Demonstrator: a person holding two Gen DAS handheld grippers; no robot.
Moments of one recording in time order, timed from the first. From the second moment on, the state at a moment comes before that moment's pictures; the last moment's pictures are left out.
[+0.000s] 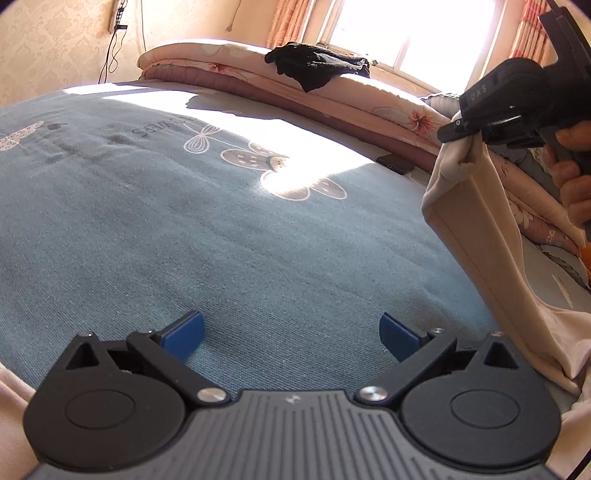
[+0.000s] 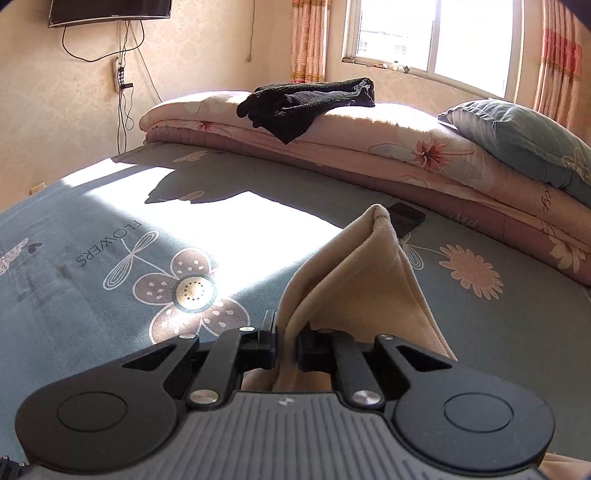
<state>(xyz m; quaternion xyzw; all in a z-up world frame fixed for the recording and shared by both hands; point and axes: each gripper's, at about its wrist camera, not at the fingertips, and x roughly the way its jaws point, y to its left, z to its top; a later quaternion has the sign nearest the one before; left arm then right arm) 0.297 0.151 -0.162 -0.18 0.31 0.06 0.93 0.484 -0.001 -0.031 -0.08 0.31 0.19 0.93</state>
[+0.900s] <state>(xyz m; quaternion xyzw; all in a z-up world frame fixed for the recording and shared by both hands) 0.300 0.153 -0.165 -0.17 0.30 0.07 0.94 0.616 0.082 -0.067 -0.07 0.35 0.19 0.91</state>
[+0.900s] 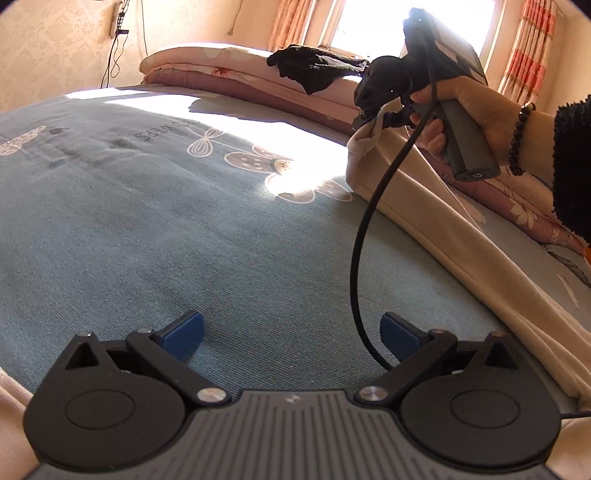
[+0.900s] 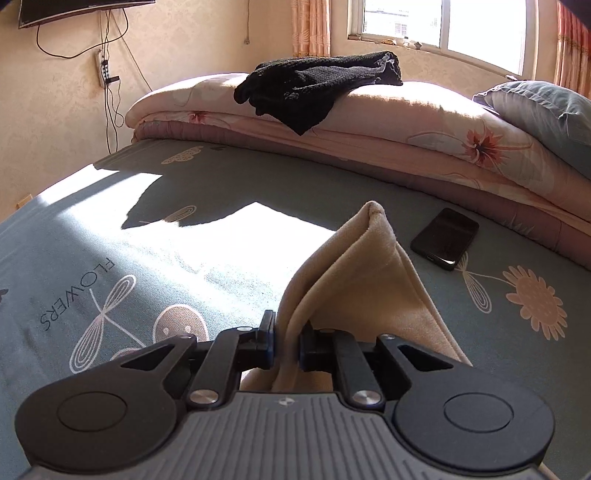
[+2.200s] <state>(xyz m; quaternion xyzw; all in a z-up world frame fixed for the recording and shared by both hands) 0.258 0.081 -0.126 -0.23 0.24 -0.40 0.86 0.398 -0.164 0.040 -0.24 0.29 0.01 0.93</state>
